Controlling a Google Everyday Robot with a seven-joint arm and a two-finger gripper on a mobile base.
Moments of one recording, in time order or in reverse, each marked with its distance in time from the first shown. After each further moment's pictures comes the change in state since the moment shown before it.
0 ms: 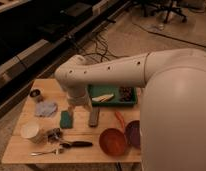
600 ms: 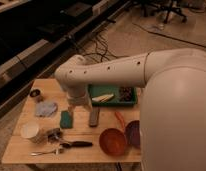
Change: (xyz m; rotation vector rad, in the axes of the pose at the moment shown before) arm -0.003 -0.001 -0.002 0.004 -0.002 0.013
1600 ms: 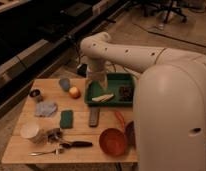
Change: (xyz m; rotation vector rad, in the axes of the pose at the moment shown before) arm -0.122 -0.091 -0.035 -0.059 -0.050 0.265
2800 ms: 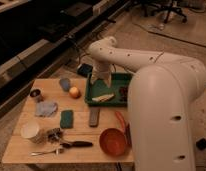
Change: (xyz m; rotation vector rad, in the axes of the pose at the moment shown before) arm -0.066 -0.015 0.044 -0.009 -0.100 0.077
